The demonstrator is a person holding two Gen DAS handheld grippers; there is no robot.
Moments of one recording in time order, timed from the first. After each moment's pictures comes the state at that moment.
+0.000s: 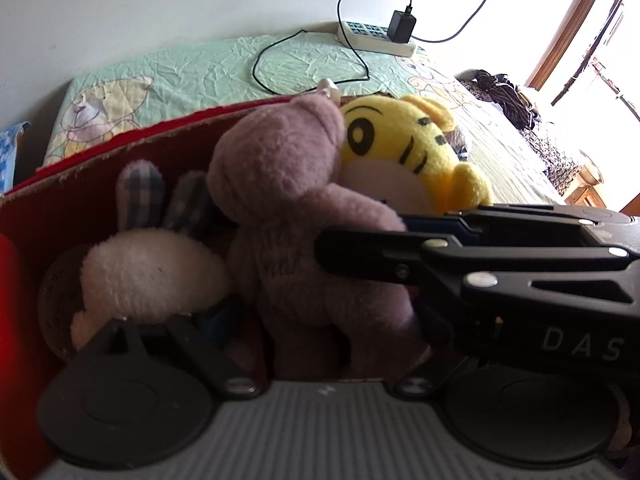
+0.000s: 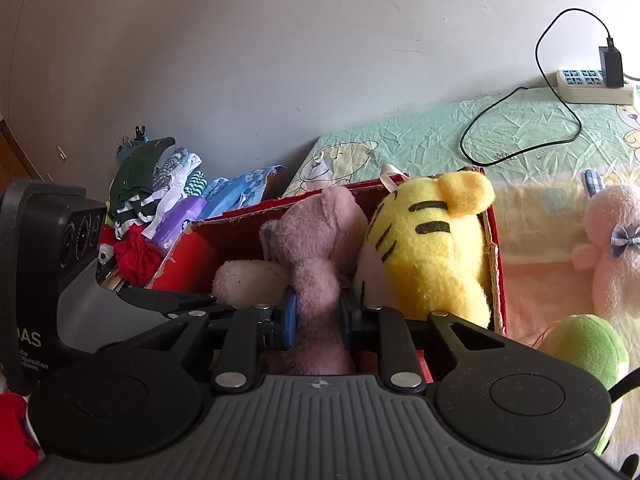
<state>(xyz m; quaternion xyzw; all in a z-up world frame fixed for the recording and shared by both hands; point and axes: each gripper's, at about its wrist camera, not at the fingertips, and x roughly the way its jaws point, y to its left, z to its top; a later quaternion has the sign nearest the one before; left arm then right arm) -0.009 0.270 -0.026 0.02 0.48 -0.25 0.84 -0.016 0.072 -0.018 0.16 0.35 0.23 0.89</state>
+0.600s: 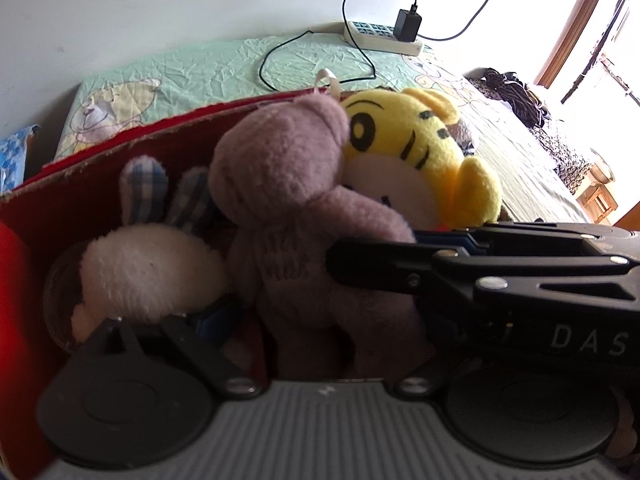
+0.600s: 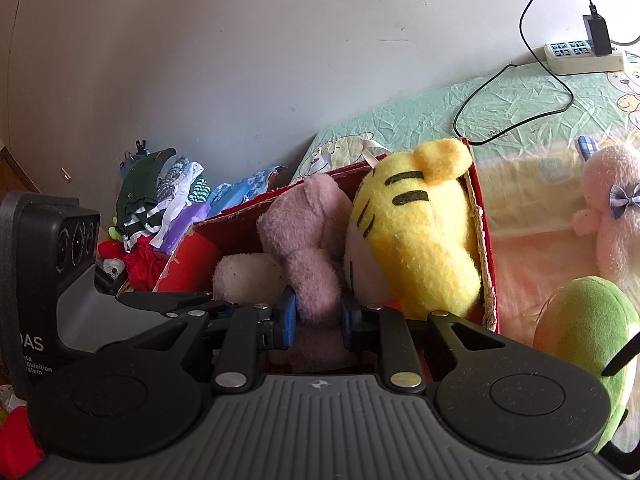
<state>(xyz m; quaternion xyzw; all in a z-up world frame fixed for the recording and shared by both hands) -0.015 0.265 -0.027 0.03 0.48 -0.23 0.85 -0.023 0.064 -0.027 0.20 0.36 0.23 0.88</state>
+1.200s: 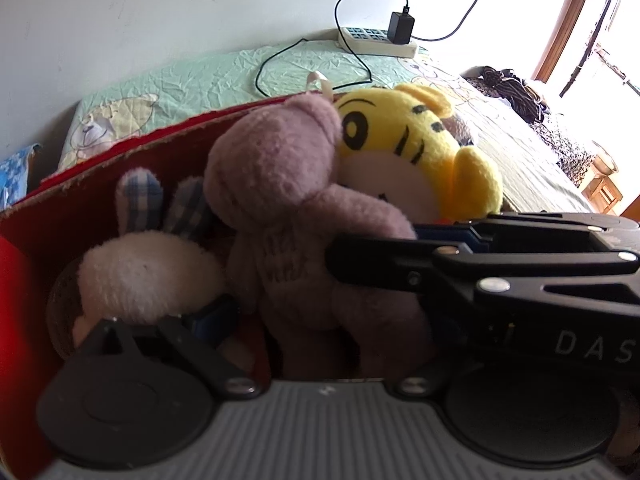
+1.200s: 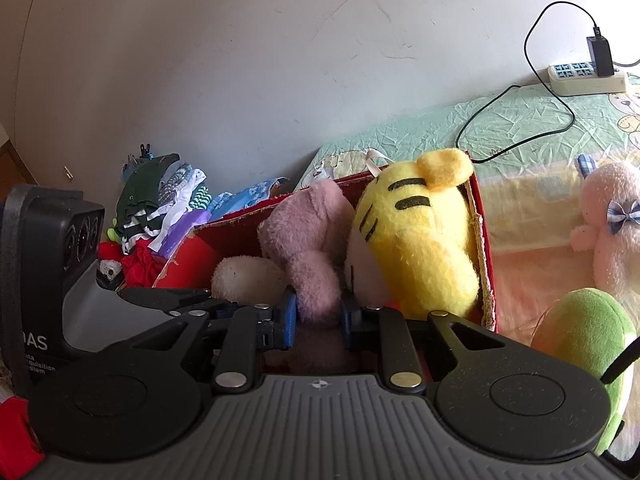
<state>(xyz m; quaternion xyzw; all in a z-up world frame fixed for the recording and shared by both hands) -0.016 0.259 -0.033 0.06 0.46 -0.24 0.86 -0.031 0.067 -0.031 0.18 0.33 0.23 0.90</state>
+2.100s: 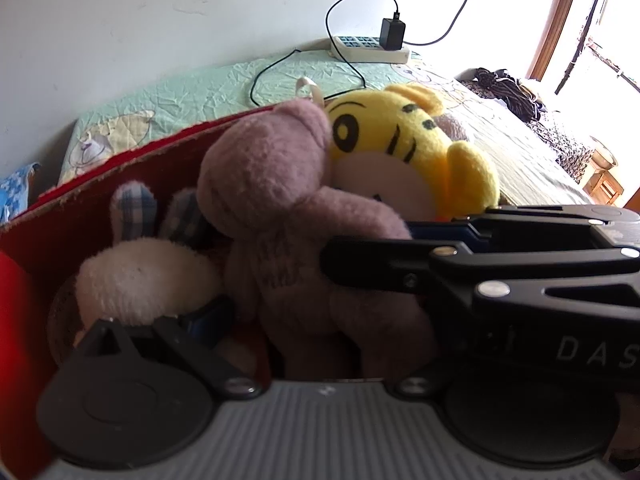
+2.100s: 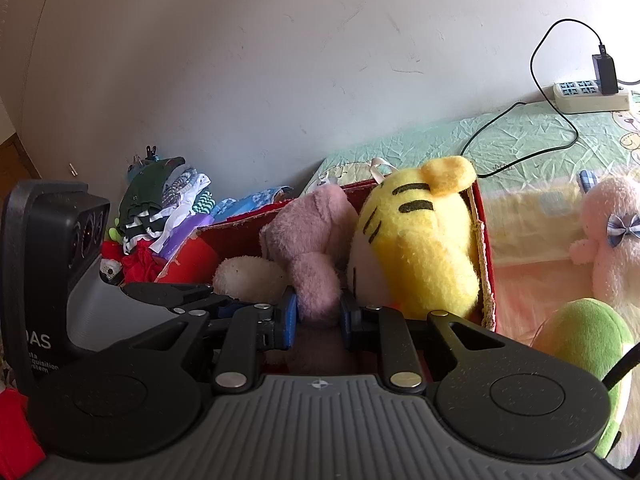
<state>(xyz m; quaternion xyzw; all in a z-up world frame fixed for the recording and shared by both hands) -0.022 0.257 -0.034 0.07 0.44 -0.24 0.86 -0.037 0.067 -0.033 0.17 0.30 0.23 0.91</state>
